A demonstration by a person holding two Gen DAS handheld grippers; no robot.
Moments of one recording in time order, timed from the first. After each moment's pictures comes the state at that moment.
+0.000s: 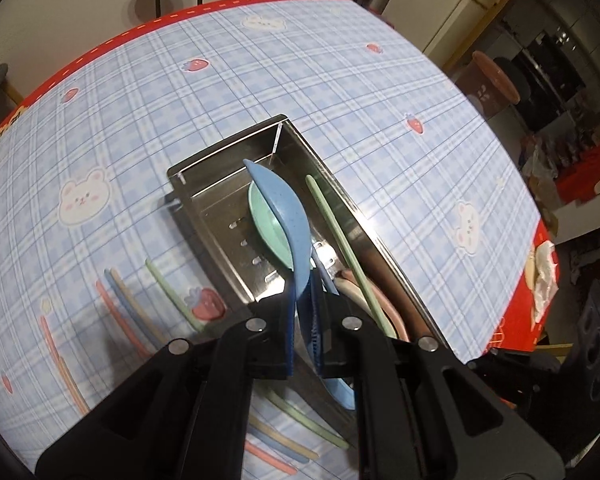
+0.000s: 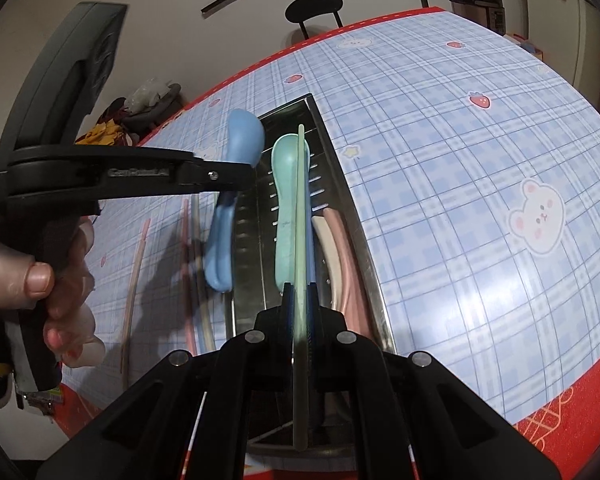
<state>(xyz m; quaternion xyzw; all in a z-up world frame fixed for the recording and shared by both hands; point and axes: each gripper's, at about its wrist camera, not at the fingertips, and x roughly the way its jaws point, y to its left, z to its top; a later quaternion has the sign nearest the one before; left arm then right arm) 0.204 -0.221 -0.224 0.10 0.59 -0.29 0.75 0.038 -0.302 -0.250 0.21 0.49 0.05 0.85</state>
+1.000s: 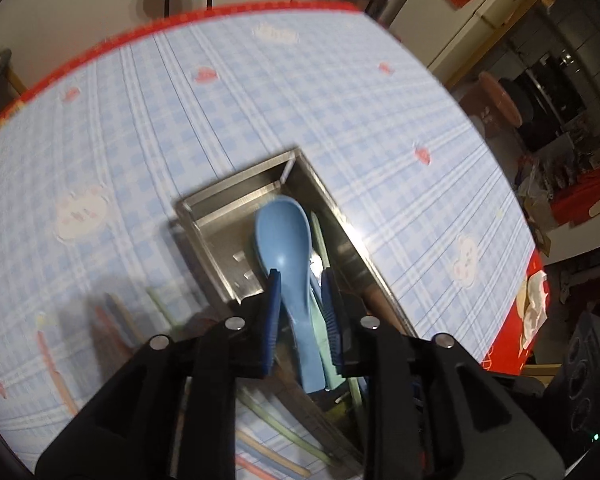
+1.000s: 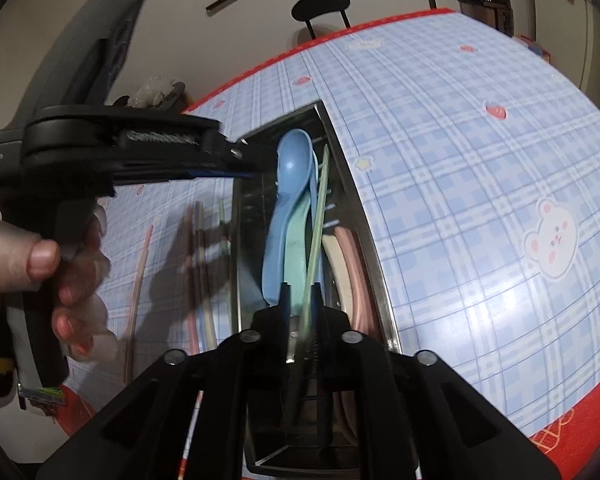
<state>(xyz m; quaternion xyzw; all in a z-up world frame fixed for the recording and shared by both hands) 0.231 -0.211 -0.214 0.05 0.58 -0.29 0.76 0.052 -0.302 -0.252 0.20 0.48 0.06 0.85</state>
